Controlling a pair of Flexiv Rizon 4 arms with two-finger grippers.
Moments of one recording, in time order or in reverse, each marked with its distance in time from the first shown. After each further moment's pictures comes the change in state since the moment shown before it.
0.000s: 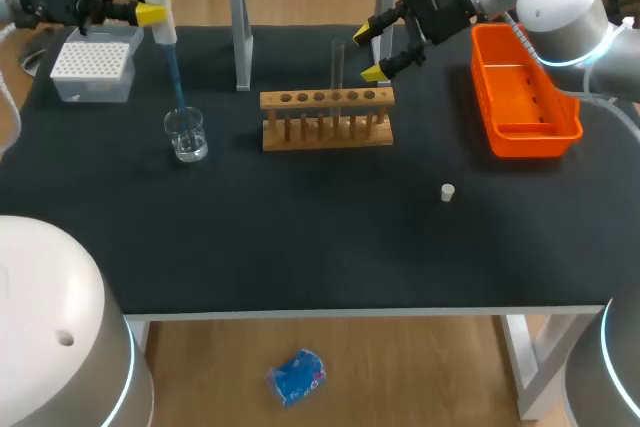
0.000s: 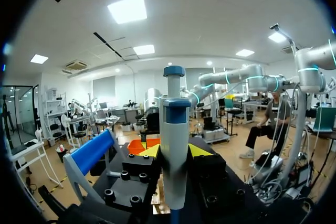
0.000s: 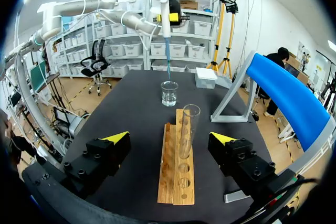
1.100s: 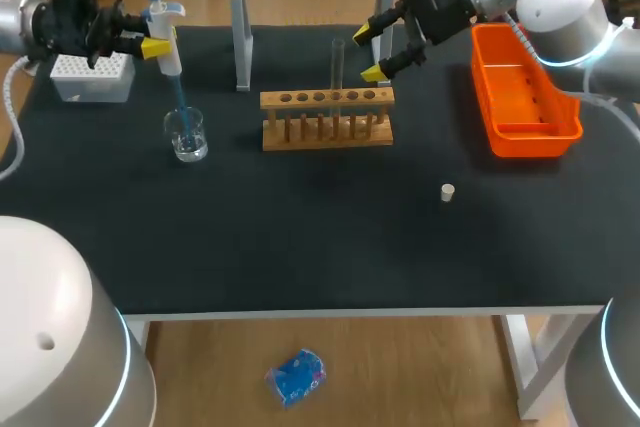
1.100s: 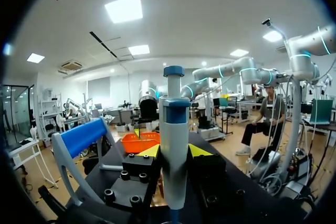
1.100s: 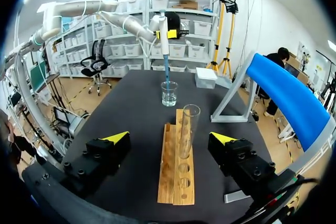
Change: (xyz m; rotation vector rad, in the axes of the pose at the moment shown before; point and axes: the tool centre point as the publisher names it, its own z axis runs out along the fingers) left arm 0.010 0.062 0.000 0.011 0.047 0.009; right arm 0.000 0.000 0.000 0.000 0.000 0.000
